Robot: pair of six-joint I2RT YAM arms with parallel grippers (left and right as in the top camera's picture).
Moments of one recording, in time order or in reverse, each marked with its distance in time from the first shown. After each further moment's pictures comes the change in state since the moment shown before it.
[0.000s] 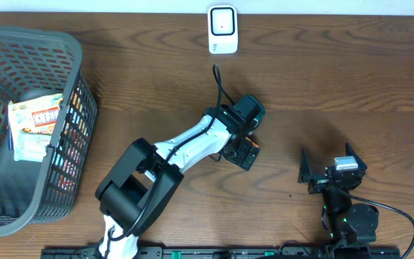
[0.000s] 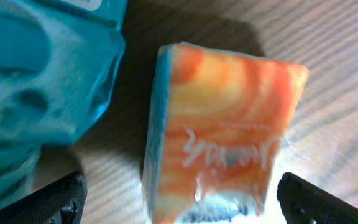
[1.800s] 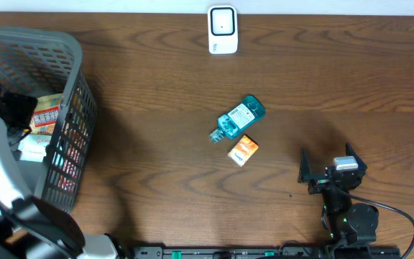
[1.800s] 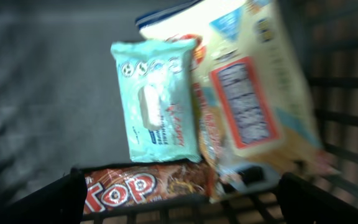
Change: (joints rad) left arm 1.345 -0.373 0.136 -0.369 -0.236 -0.572; right arm 0.000 0.000 0.000 0.000 0.000 0.000
